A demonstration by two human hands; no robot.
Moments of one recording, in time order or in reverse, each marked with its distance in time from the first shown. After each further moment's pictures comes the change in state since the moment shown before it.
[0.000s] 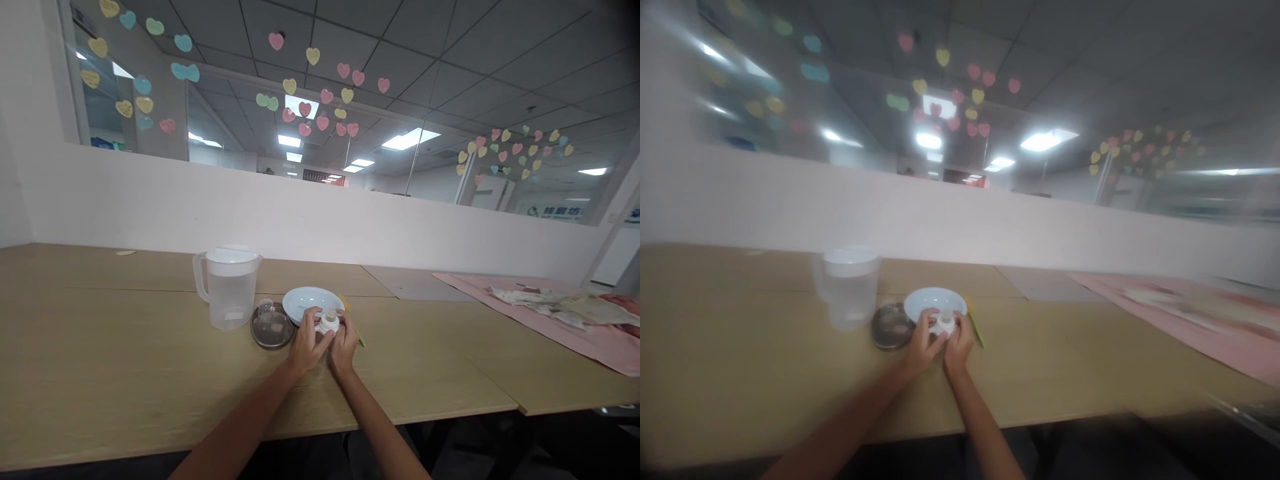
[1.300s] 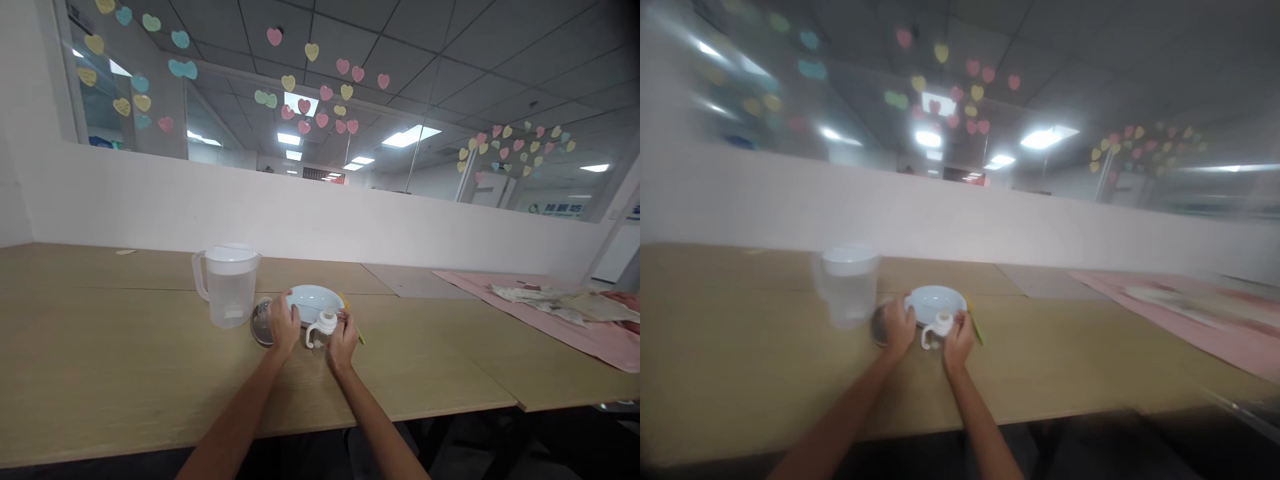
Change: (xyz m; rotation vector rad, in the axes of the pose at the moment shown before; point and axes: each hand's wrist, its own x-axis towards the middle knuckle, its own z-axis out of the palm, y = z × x) left_hand 0.026 -0.015 -0.039 0.486 0.353 -0.161; right_hand 0.000 -0.008 0.004 -0.102 0.097 0.059
